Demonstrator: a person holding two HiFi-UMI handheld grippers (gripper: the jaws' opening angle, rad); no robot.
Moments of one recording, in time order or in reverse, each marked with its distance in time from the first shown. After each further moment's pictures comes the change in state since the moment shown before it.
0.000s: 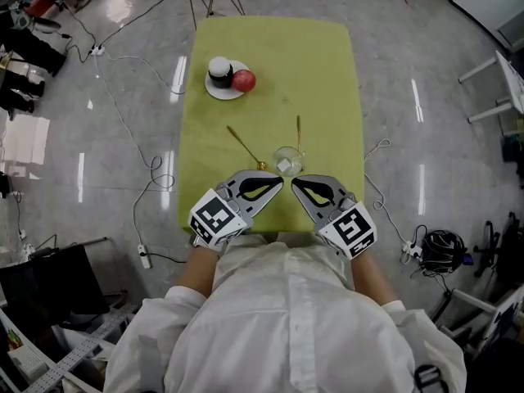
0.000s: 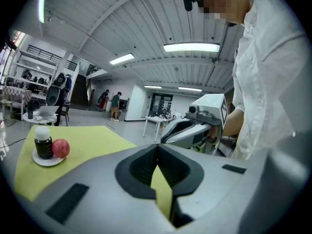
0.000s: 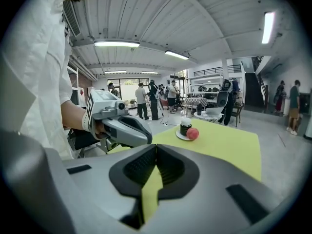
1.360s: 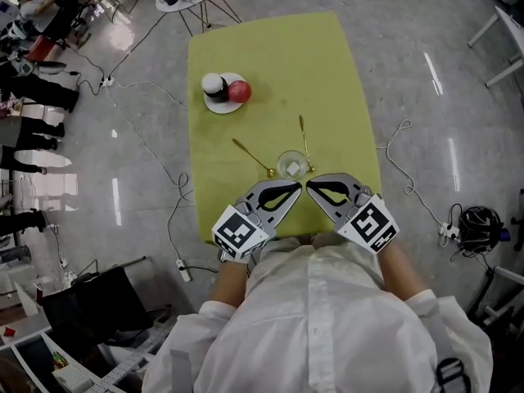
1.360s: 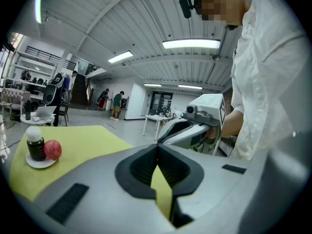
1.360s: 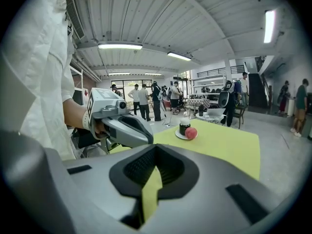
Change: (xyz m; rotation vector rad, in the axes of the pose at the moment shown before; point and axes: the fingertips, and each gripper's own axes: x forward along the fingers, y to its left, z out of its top) left arm 0.018 -0.012 0.001 0.010 0.020 0.005; right arm -0.009 -0.005 -0.004 -0.013 -0.023 0.044
